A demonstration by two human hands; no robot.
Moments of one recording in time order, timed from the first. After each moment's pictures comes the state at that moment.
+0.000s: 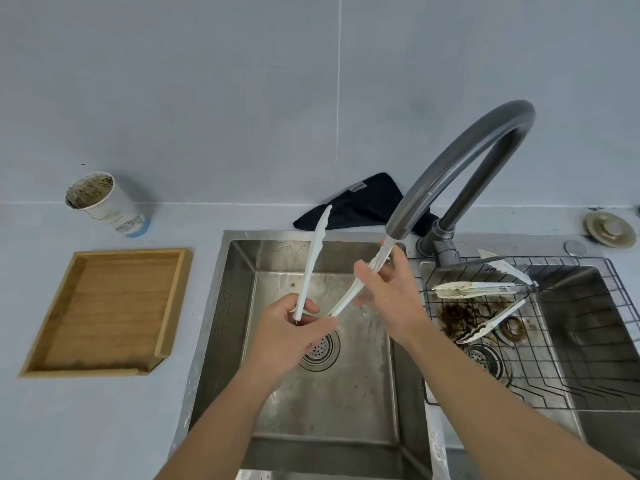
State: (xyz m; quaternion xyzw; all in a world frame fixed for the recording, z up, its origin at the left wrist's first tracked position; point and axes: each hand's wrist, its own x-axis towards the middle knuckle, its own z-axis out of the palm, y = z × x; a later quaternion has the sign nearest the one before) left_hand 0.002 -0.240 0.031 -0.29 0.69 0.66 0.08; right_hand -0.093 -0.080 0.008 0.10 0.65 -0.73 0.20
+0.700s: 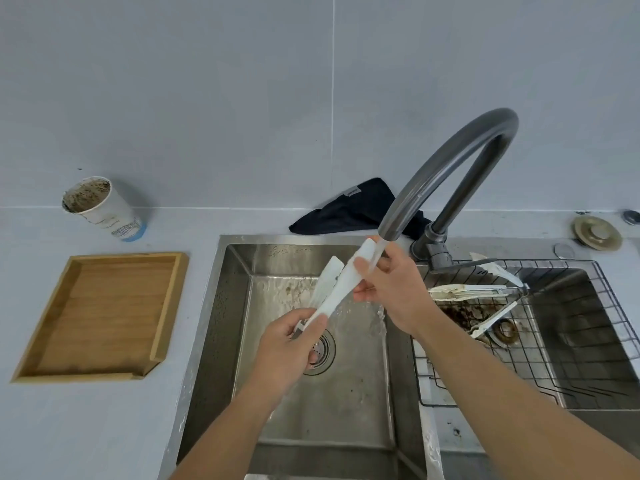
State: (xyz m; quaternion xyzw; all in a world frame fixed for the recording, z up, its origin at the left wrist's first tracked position) left_hand 0.015 -0.226 0.026 -0.28 0.69 0.66 0.09; right_hand -0.102 -0.072 0.042 0.05 0.68 -0.69 0.22
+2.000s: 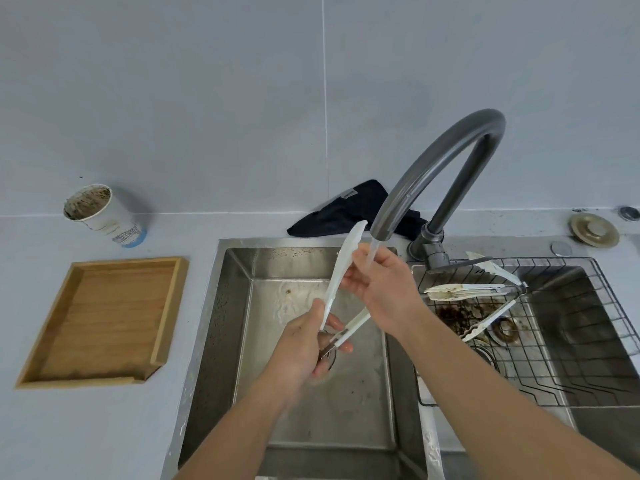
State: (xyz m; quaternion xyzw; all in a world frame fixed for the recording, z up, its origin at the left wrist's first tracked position) left_hand 0.001 -0.204 0.044 -0.34 0.61 0.69 0.19; right_hand -0.096 -0.085 0.046 0.13 0.52 -0.81 0.24
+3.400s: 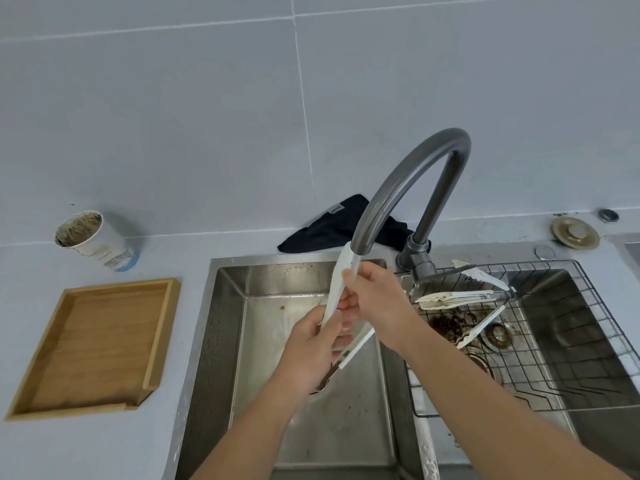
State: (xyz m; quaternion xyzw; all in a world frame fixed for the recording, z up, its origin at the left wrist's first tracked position) left_hand -0.015 -0.183 0.049 -0.26 0.67 0.68 0.14; right_hand -0.097 -0.072 0.055 0.10 0.69 -0.67 0.27
